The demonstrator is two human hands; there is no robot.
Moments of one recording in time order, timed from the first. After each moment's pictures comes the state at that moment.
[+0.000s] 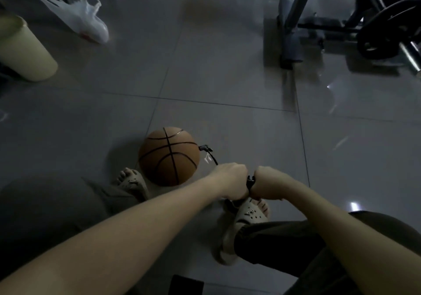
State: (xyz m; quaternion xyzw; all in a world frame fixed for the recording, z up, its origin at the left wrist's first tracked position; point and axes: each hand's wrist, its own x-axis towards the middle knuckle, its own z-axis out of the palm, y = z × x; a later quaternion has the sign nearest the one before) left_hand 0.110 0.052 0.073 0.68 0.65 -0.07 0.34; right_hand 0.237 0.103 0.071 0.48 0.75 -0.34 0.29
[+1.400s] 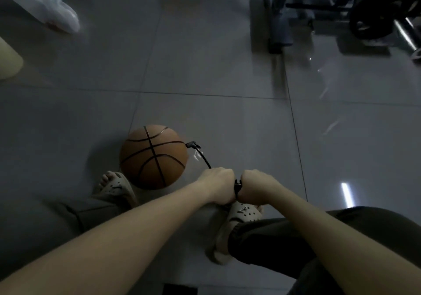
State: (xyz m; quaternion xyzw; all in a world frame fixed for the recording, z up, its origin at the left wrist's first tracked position) left_hand 0.114 0.069 0.023 0.68 0.63 -0.11 0.35; right_hand 0.243 0.110 0.020 0.49 0.75 -0.34 0.28
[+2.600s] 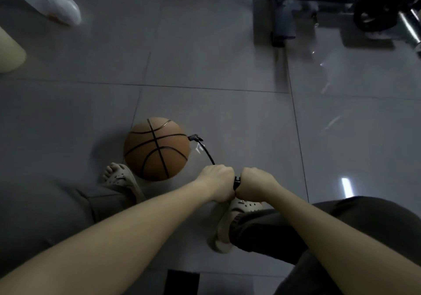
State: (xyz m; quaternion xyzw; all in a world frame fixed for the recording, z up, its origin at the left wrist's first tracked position) left_hand 0.114 0.049 0.016 0.70 0.63 -0.12 0.32; right_hand 0.240 0.091 0.018 0.51 0.74 -0.34 0.28
